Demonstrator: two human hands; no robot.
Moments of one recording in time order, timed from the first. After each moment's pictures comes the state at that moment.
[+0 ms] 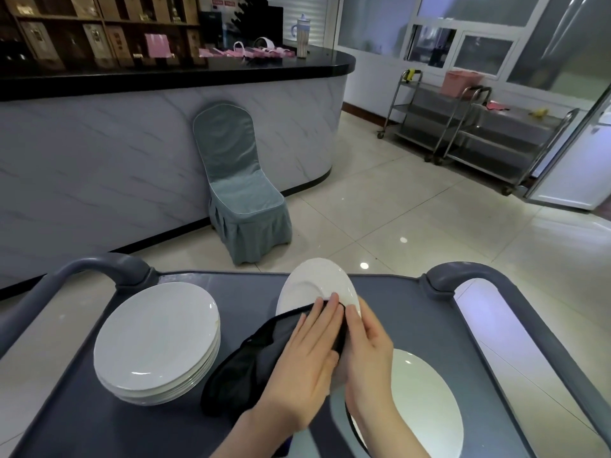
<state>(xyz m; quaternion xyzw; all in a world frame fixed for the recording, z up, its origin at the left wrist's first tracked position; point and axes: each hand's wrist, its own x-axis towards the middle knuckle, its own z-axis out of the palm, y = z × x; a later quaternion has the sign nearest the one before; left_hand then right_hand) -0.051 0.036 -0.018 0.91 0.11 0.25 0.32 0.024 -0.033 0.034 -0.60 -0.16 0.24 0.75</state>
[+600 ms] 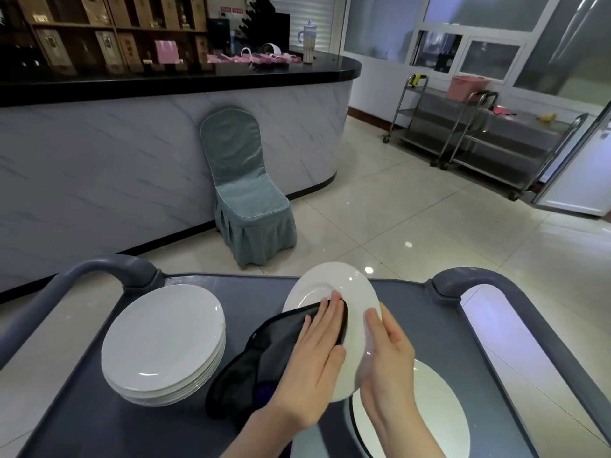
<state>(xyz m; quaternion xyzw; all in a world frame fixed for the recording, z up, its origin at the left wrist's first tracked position) -0.036 0.038 -0.031 0.86 0.15 0.26 0.42 0.039 -0.041 0.039 -0.53 -0.08 0.28 0.79</state>
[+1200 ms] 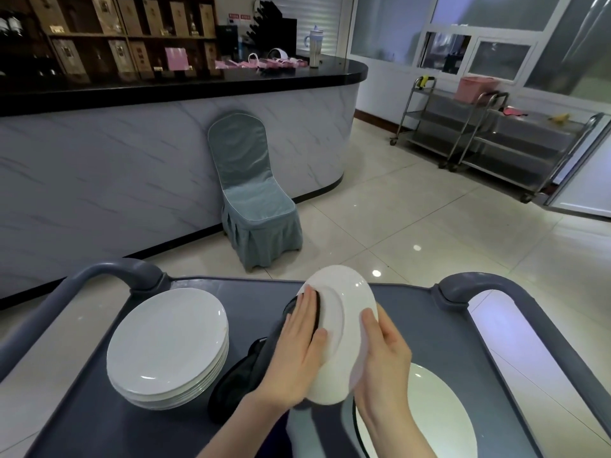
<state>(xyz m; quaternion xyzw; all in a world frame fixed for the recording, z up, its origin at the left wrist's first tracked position) -0.039 0.062 -0.016 0.84 0.25 0.20 0.45 0.039 -0.032 0.037 -0.54 -0.07 0.26 0.80</state>
